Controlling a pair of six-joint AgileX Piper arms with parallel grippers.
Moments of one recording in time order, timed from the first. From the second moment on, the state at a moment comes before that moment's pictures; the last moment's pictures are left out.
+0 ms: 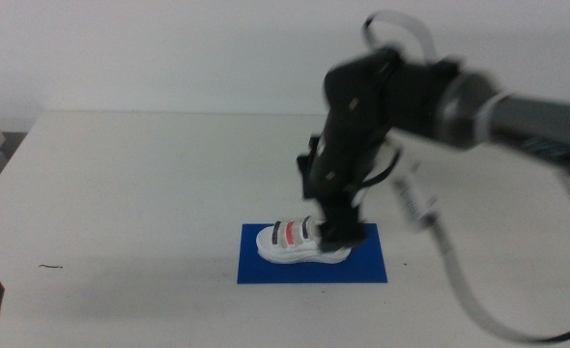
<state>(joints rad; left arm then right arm) 0.00 0.00 0.00 0.10 0.13 -0.05 0.67 2.03 -1.69 0.03 1.09 2.03</state>
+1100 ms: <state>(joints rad) 0.00 0.00 0.00 0.10 0.13 -0.05 0.25 0.40 -0.50 -0.02 0.36 -0.06</state>
